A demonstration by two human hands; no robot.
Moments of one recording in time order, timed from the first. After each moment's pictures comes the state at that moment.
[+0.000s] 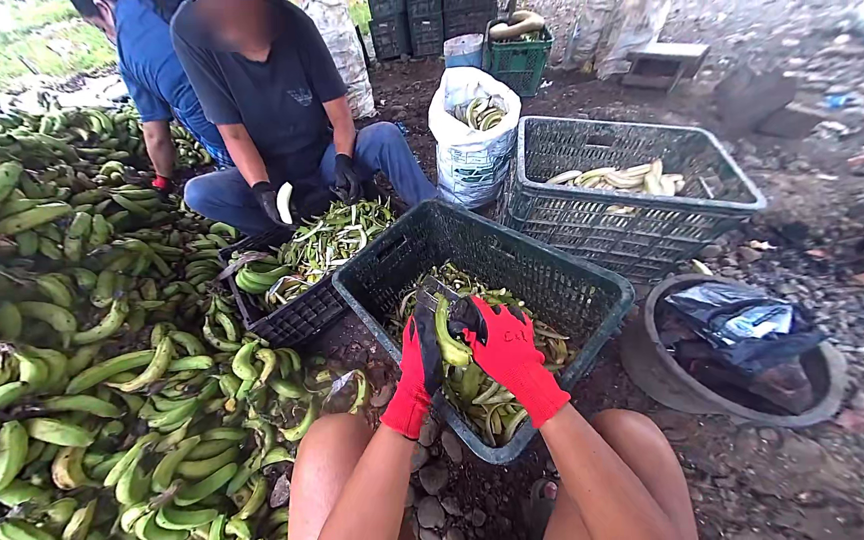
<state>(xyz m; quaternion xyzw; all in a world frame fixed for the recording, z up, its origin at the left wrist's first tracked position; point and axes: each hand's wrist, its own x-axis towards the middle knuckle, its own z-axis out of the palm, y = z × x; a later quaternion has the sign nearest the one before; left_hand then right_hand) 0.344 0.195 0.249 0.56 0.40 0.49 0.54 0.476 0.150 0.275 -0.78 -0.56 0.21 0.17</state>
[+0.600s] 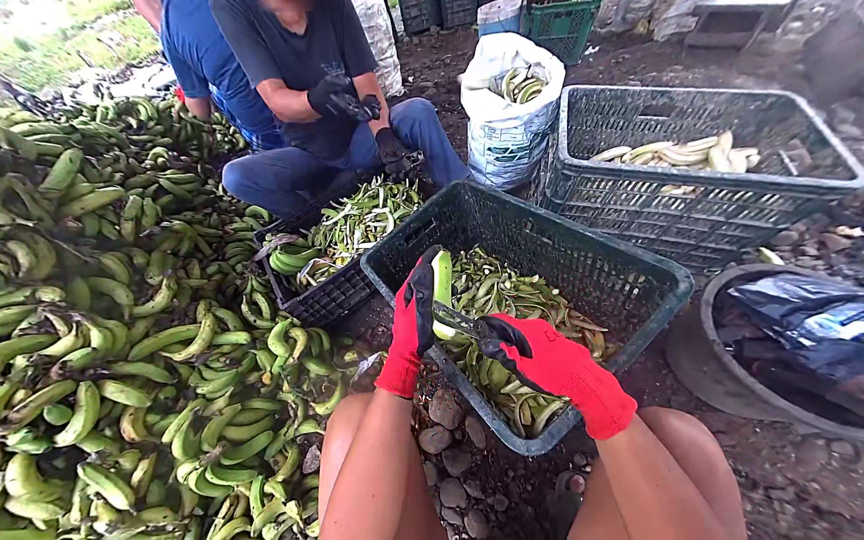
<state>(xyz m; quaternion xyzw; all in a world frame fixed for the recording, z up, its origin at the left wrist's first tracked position) 0.300 0.234 0.267 0.65 0.36 0.48 0.47 0.488 0.128 0.268 -0.59 -0.69 0.34 0.24</state>
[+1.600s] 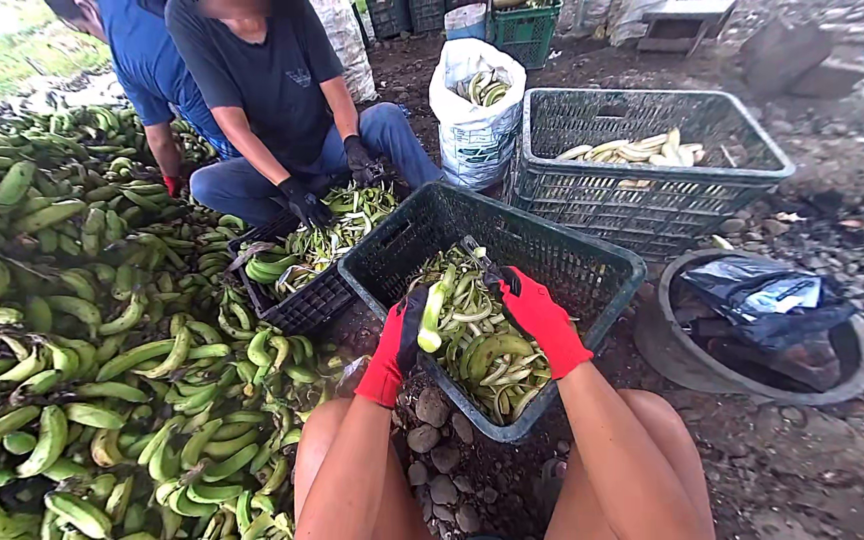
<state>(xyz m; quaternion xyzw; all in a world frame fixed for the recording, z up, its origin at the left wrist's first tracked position) 0.301 0.228 0.241 0.59 0.41 0.36 0.60 0.524 0.162 0.236 -0.75 -0.49 0.27 0.34</state>
